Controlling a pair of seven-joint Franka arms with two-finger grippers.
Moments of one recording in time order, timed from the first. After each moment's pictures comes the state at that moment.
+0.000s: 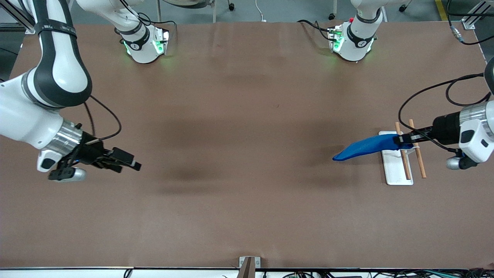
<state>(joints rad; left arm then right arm) 0.20 0.28 -0.14 -1.51 -0.33 1.64 -0.20 0.19 0.28 -0.14 -1.67 0.51 2.15 -0.09</state>
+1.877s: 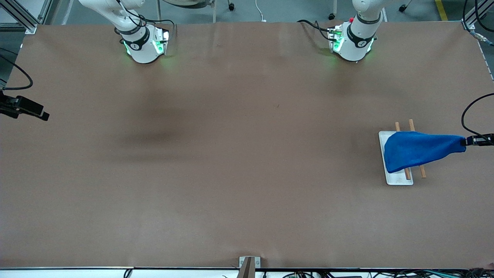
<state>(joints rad) 0.46 0.50 -0.13 -1.40 -0.01 1.64 0.32 -0.03 0.04 -0.14 -1.61 0.05 1.62 -0.05</state>
